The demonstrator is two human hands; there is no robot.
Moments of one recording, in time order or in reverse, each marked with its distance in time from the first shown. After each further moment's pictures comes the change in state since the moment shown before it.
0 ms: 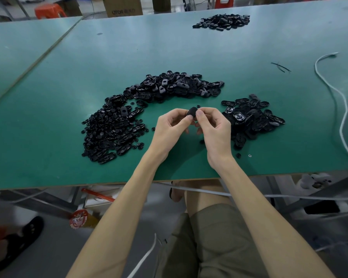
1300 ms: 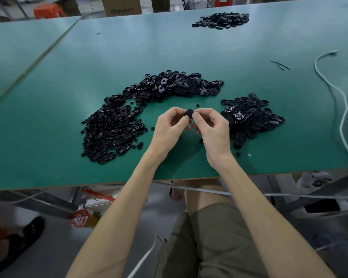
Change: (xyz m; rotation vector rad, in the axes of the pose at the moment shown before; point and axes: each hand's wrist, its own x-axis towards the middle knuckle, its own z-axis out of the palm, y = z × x) left_hand 0.001 0.001 0.003 0.077 0.030 0.022; right_hand 0.001 0.000 -0.001 -0.032 -0.034 0.002
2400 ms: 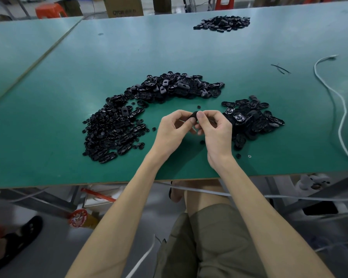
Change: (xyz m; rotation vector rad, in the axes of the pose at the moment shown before) left_hand -0.004 0.004 0.002 0.081 -0.036 0.049; right_hand 0.001 0.003 0.000 0.073 0.040 0.020
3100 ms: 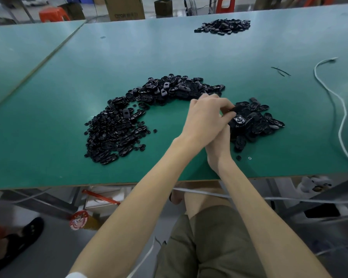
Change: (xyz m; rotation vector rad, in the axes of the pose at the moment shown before) left_hand 0.030 0.055 0.056 0.535 -0.049 0.238; right_hand -0.002 0.002 -0.005 -0.557 -0.007 -0.188
